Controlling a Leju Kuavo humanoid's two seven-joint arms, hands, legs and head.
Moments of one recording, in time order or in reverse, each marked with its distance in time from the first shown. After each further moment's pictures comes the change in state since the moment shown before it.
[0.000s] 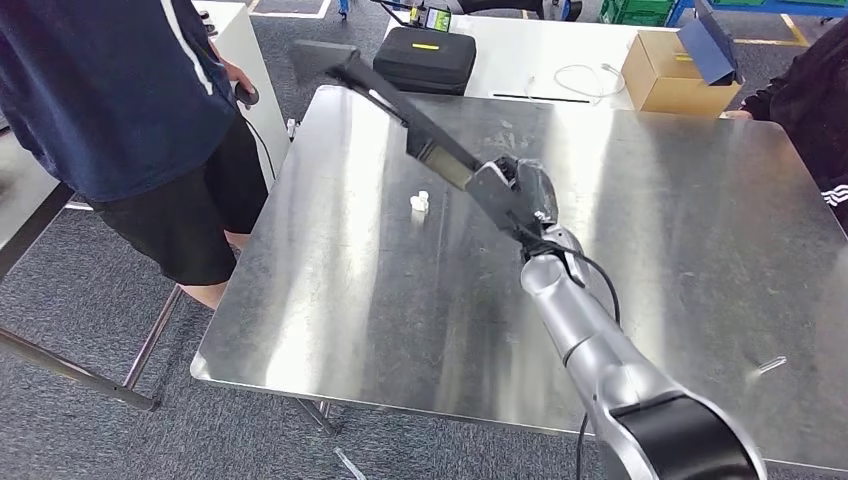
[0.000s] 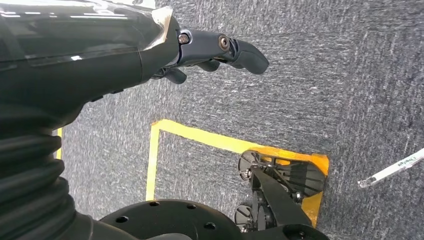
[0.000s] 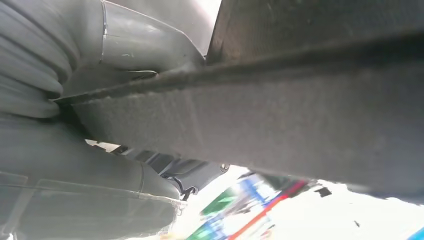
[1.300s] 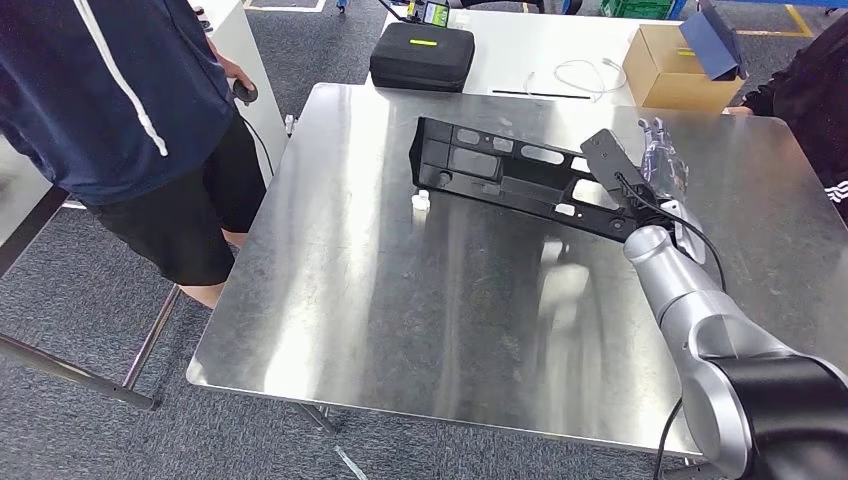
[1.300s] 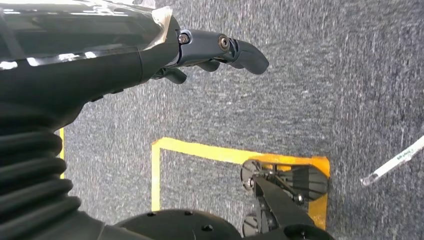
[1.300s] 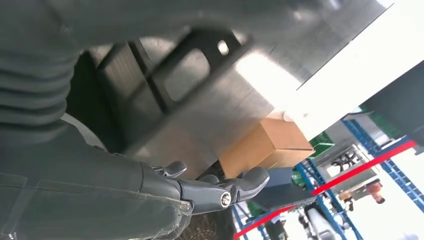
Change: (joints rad) left arm -0.006 0.013 -0.062 0.001 -0.054 -0.004 0.000; right arm -0.159 -0.249 -0.082 0.253 0.118 -0.050 0.106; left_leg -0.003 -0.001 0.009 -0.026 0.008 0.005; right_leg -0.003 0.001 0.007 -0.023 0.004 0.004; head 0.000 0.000
